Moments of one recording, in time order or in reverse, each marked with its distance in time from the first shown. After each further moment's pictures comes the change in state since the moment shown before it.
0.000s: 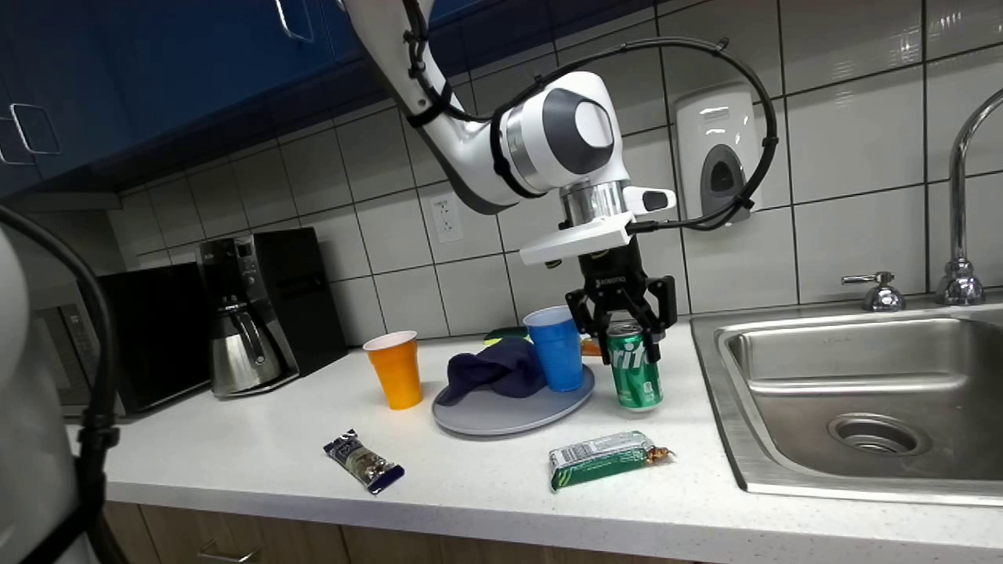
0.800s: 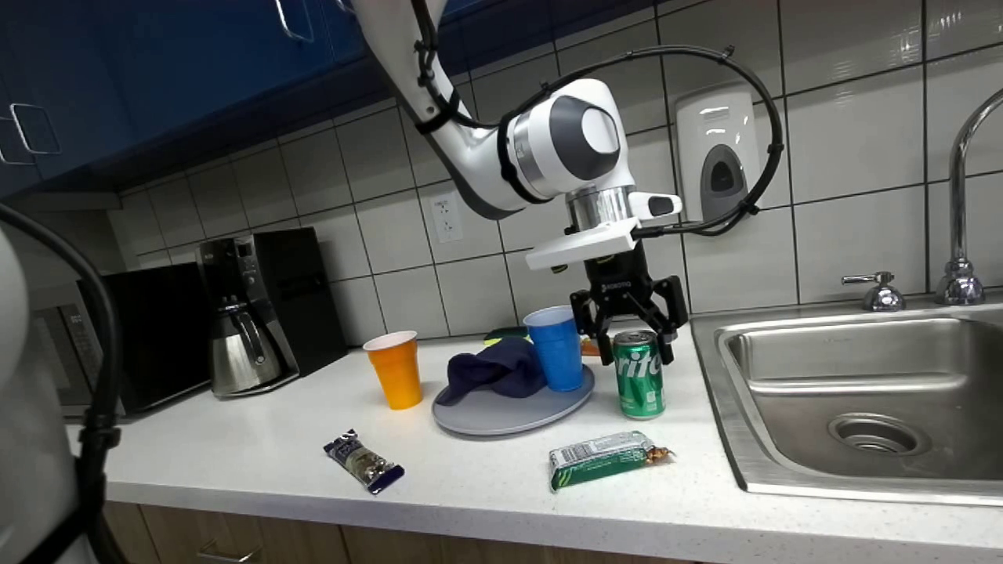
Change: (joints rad) arm 0.000 0.030 -0.007 0.021 -0.001 -0.001 0.009
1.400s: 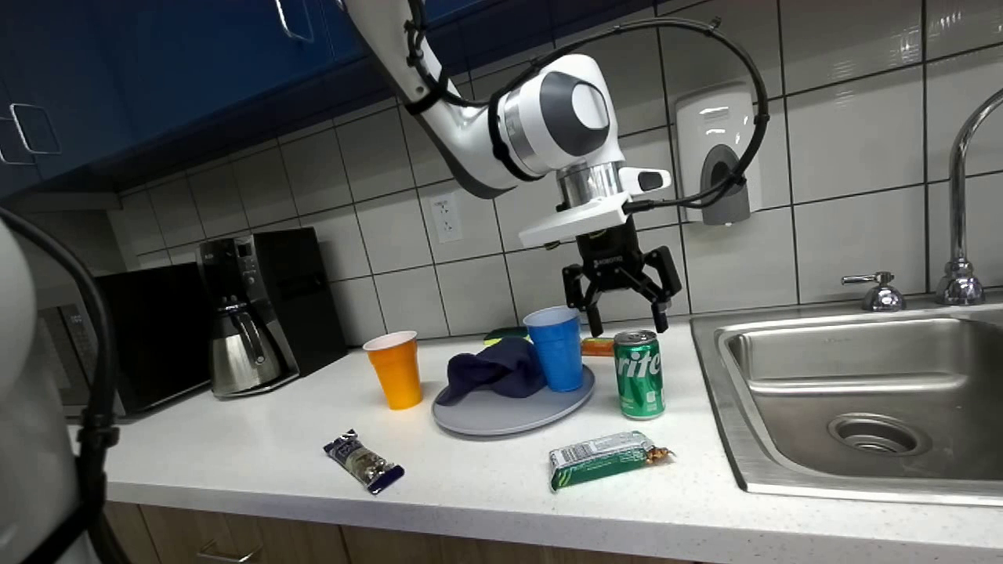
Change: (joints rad) arm 0.013 -0.046 0.007 0.022 0.000 -0.017 -0.003
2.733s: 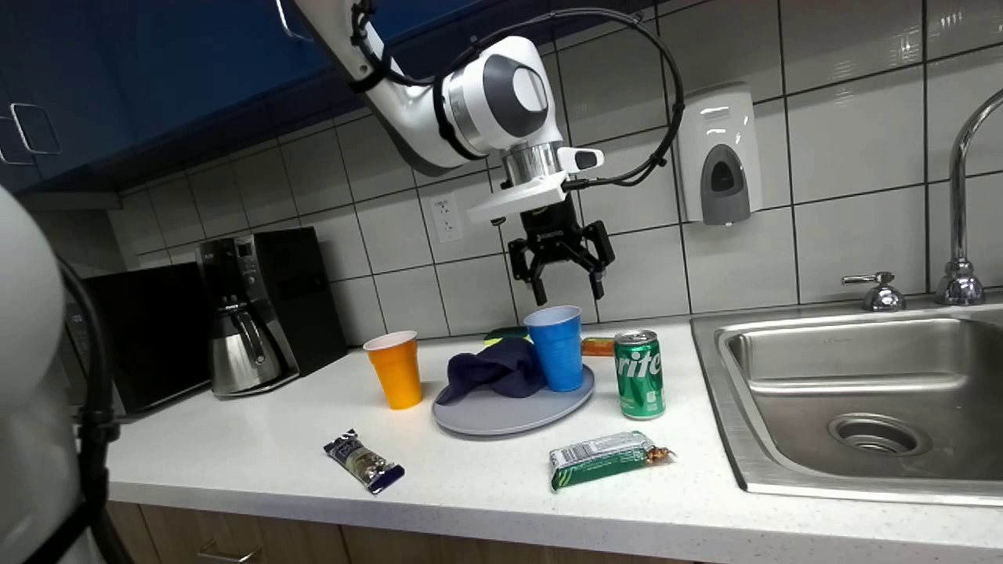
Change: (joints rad) arm 0.061 -0.093 0.081 -0.014 0.024 0.003 0.001
